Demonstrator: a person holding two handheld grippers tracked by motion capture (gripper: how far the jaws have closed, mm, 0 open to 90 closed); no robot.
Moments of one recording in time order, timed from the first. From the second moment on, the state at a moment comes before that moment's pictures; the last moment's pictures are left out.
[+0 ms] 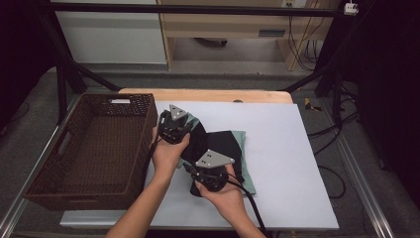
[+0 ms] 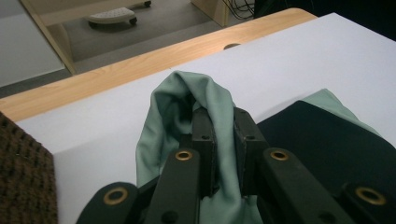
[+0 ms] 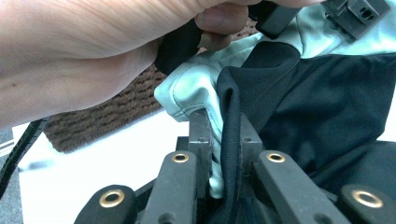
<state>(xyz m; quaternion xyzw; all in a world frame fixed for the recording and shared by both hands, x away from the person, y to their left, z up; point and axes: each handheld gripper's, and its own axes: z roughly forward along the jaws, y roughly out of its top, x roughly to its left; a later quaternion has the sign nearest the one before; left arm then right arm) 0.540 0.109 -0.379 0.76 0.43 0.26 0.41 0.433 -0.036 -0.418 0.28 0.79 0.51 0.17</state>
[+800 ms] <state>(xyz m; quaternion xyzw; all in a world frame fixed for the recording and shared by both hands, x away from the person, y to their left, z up) 0.543 0.071 -0.379 0.78 0.41 0.22 0.43 0.428 -0.064 -0.425 0.30 0.80 0.49 0.18</state>
